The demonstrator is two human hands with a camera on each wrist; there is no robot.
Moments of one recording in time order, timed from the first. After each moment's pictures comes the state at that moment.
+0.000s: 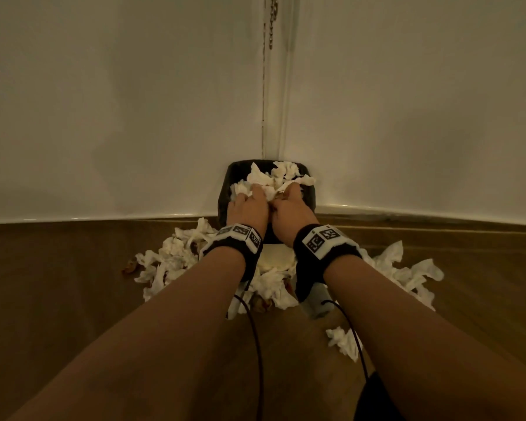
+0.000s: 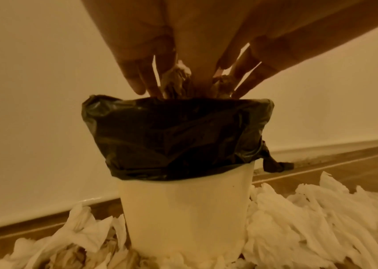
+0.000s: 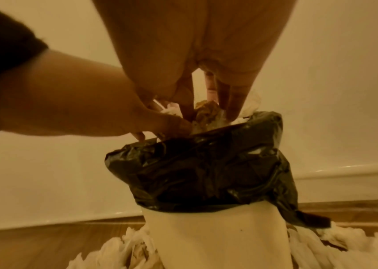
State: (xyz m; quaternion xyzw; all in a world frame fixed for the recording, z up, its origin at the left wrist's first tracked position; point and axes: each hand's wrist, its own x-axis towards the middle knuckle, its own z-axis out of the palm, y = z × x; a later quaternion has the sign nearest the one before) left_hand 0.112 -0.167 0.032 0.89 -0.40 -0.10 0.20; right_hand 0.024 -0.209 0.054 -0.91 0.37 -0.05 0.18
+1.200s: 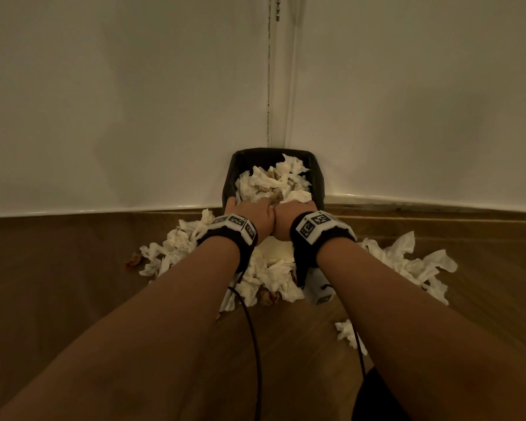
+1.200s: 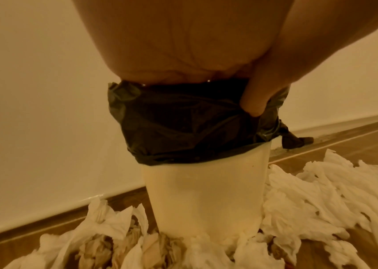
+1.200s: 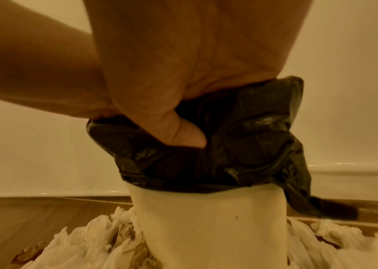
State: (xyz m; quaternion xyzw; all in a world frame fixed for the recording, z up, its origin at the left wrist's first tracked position) left_hand 0.125 -0.152 0.021 0.83 -0.55 -0.08 -0.02; right_hand 0.048 -0.221 0.023 -0.92 0.35 0.15 0.09
